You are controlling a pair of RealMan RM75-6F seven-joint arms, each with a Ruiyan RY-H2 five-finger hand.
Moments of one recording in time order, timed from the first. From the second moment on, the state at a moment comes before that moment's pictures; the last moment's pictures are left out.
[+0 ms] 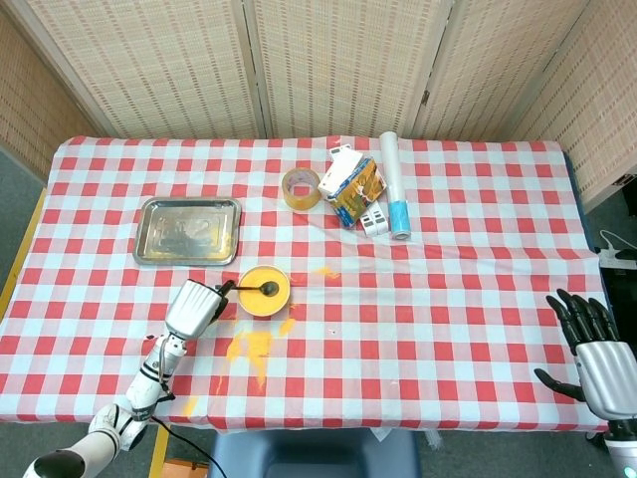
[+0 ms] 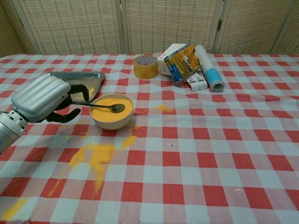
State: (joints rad) left arm -0.59 -2.02 -0.03 -0.44 1.61 1.46 -0.05; right arm 0.01 -1.04 0.00 -1.67 -1.62 1.55 0.02
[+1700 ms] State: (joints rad) left arm -0.61 -2.08 -0.02 -0.27 1.59 1.44 -0.06; right arm 0.00 -1.03 0.00 -1.67 -1.62 1.56 0.02
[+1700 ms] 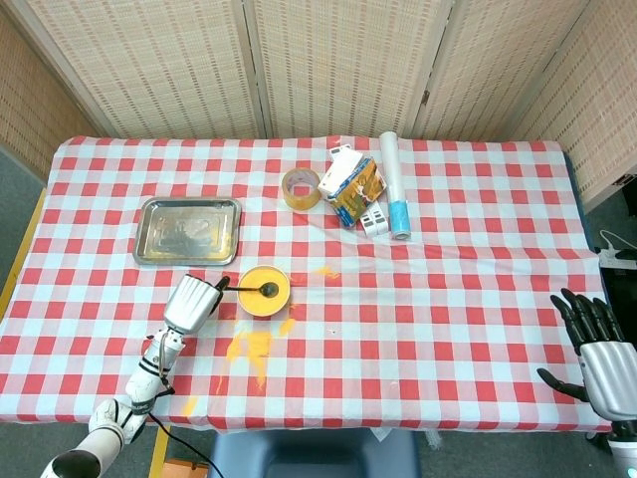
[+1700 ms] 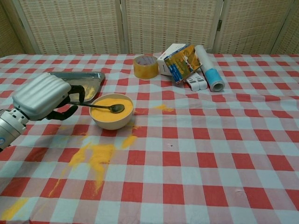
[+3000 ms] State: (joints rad) left arm -0.61 -2.07 -0.02 -0.29 1.58 1.45 -0.05; right arm 0.01 -1.03 0.00 -1.68 -1.62 1.55 0.03
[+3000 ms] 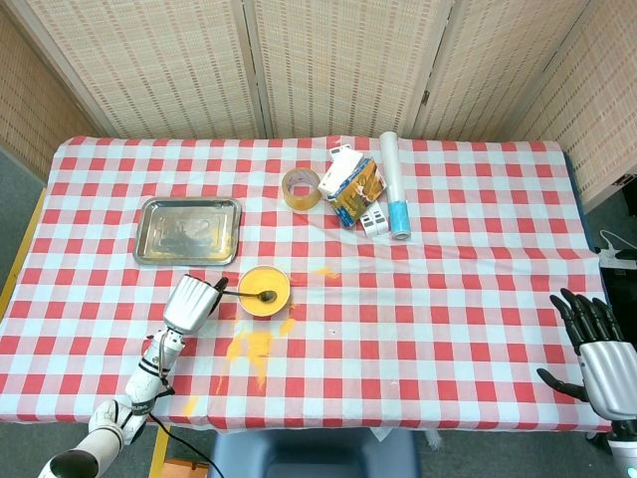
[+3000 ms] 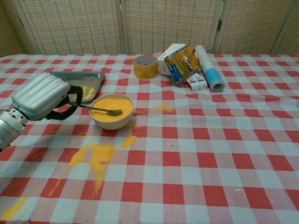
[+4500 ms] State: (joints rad) left arm -0.75 -1.55 -0.21 -1.39 1.04 1.02 0.72; right arm 0.01 -1.00 0.00 -1.67 -1.62 1.54 0.09
